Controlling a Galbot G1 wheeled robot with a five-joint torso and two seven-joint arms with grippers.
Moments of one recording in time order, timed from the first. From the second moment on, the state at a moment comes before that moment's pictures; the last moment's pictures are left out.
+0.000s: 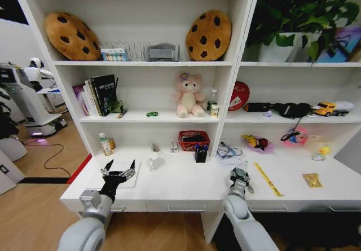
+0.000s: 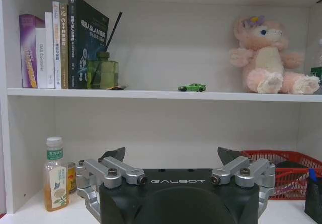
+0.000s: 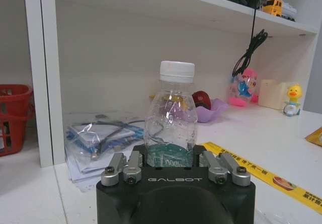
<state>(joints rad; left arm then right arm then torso) 1.55 -1.19 -0.58 -2.34 -0.41 0.30 -0.19 -1.15 1.26 0.39 1.60 0.34 -0.09 0.73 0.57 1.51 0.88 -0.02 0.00</state>
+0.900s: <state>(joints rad) 1.55 -1.19 -0.58 -2.34 -0.41 0.30 -0.19 -1.52 0.98 0.59 2.23 0.49 -0.34 0.06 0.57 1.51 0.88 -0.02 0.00</state>
